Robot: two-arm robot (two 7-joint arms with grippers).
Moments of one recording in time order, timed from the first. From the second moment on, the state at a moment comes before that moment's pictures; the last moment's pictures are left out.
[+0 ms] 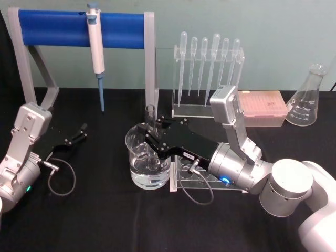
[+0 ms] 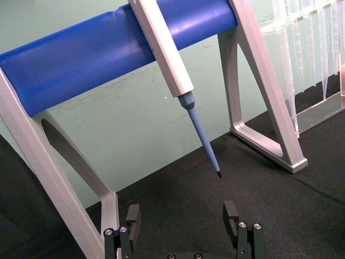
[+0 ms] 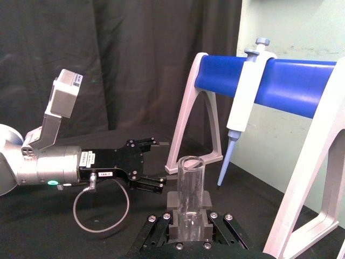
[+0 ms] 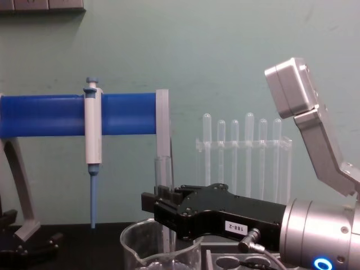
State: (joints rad) left arm -0.20 0.60 0.45 -1.41 -0.25 -0.12 0.03; right arm 0.37 0.30 -0.56 -1.39 0.37 -0.09 0.54
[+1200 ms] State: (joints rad) left arm -0.20 0.60 0.45 -1.41 -0.25 -0.12 0.03; right arm 0.37 0.30 -0.56 -1.39 0.37 -0.09 0.54
